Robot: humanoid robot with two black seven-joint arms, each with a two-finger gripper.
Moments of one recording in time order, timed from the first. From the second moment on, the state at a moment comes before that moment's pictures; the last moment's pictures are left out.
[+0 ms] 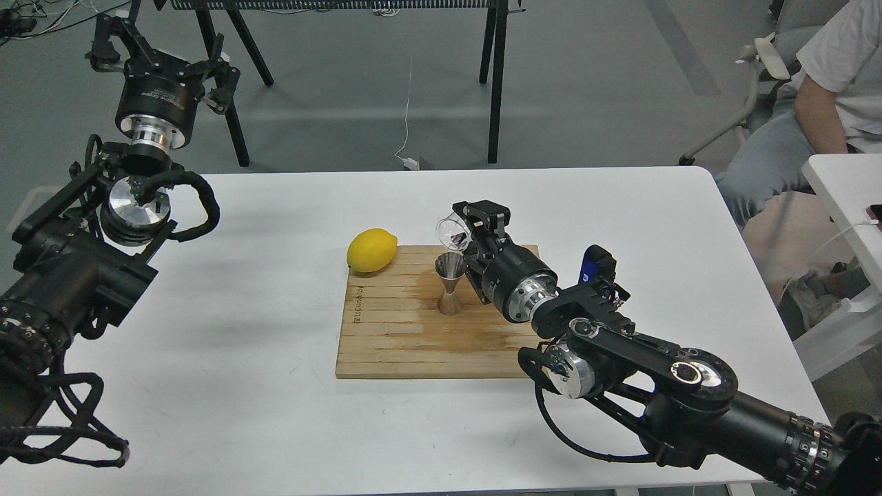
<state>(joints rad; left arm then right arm) -0.86 0.30 -0.87 -0.61 -0.27 -0.38 -0.40 0.61 -0.13 0.47 1.37 -0.55 -0.49 0.03</state>
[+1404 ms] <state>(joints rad) -0.84 0.30 -0.87 -0.61 -0.27 -0.39 -0.40 0.76 -0.19 0.24 1.28 -0.73 -0.49 0.04</state>
